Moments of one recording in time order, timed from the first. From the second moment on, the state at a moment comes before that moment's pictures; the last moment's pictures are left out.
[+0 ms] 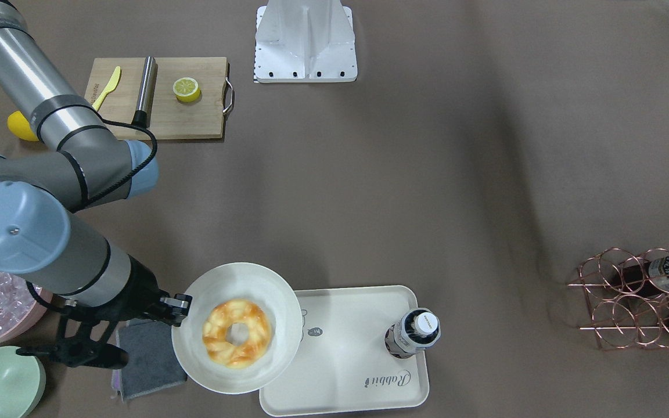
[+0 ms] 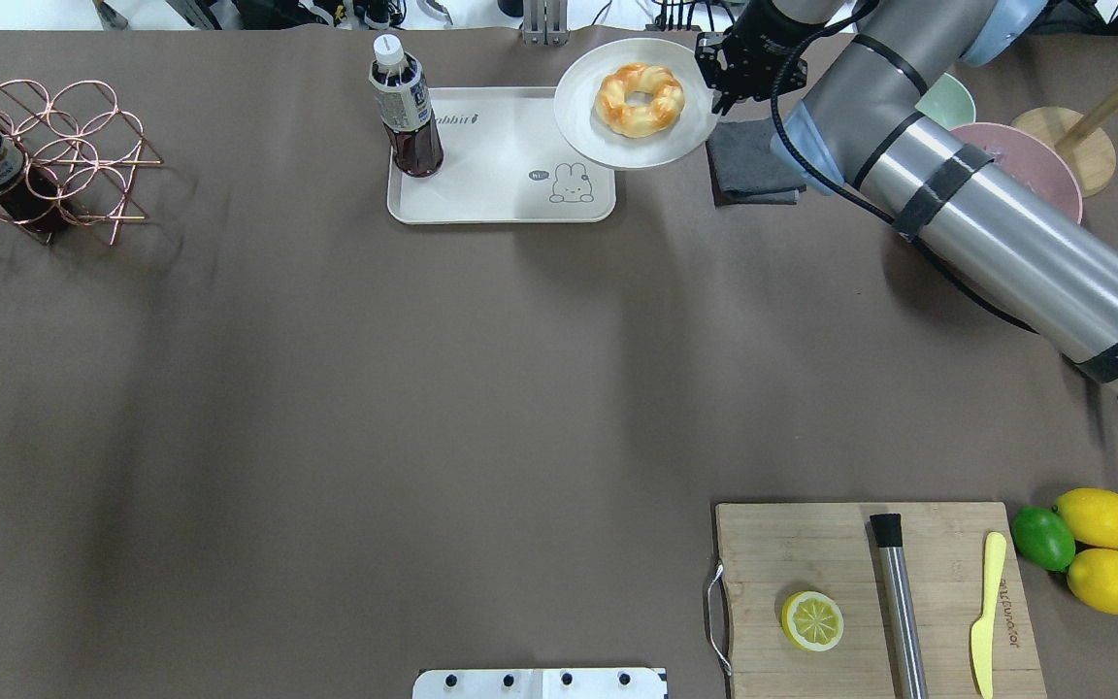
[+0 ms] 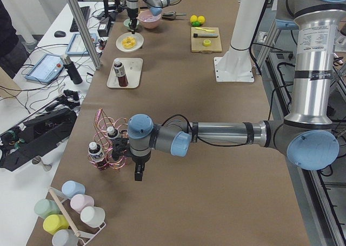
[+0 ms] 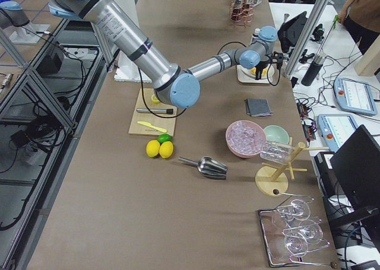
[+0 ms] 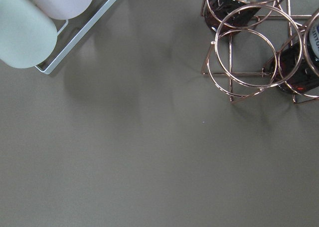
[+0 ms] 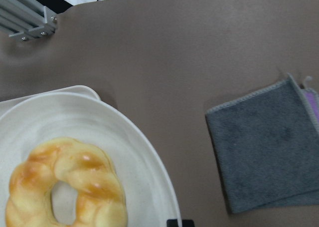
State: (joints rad) left arm -1.51 -1.57 -1.55 -1.83 -2.28 -0.19; right arm 1.00 -0.71 1.12 -1.22 2.23 1.06
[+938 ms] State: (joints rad) left arm -1.51 -1.57 -1.55 -1.82 -2.28 -0.19; right arm 0.87 -0.55 0.84 -0.98 2.05 1.10
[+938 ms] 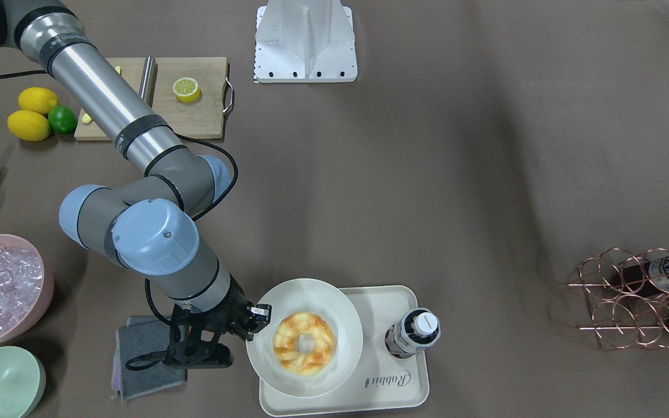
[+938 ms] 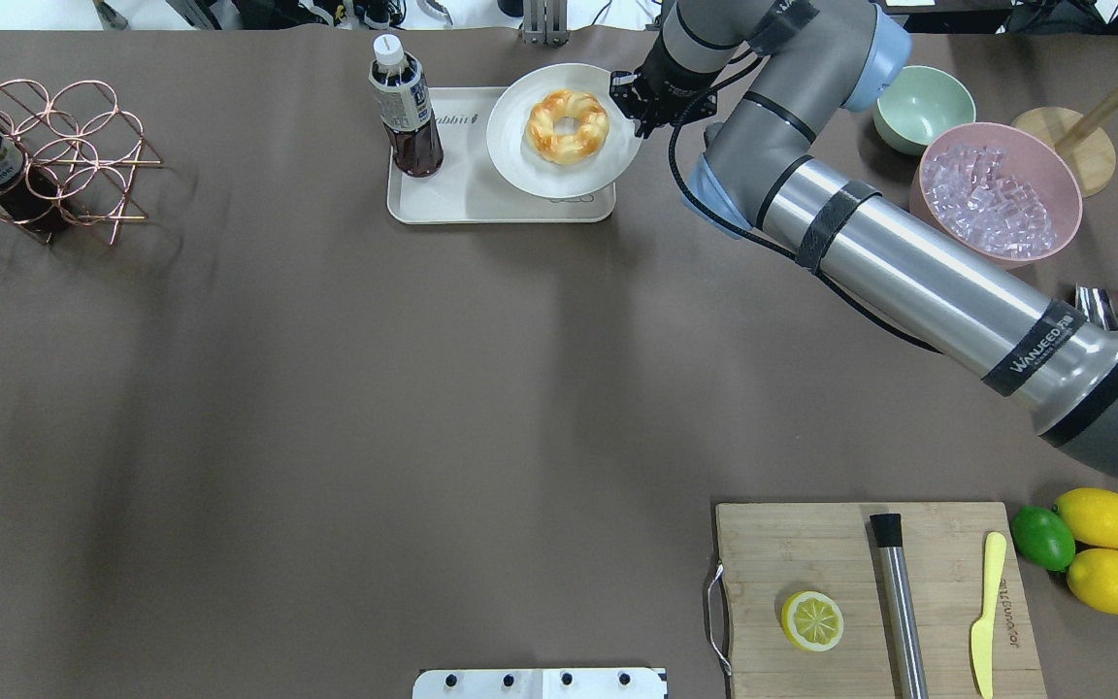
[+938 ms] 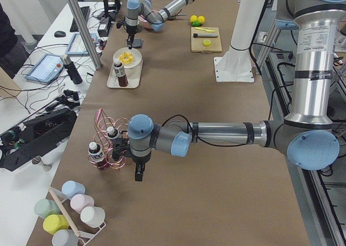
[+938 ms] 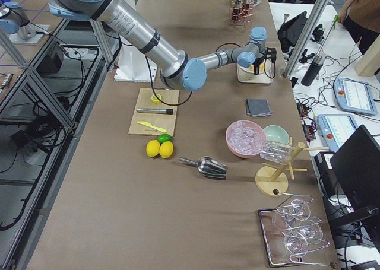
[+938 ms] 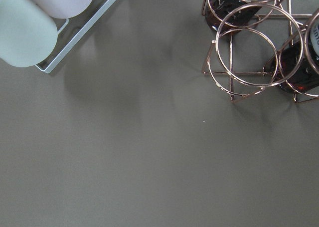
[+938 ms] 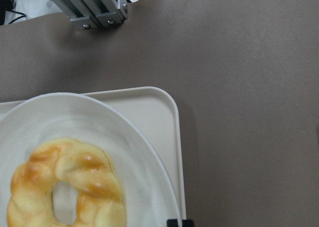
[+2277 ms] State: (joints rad) left arm -1.51 -1.56 -1.55 -1.82 -2.28 -0.19; right arm 0.80 -0.50 0.70 -0.82 1.91 1.12
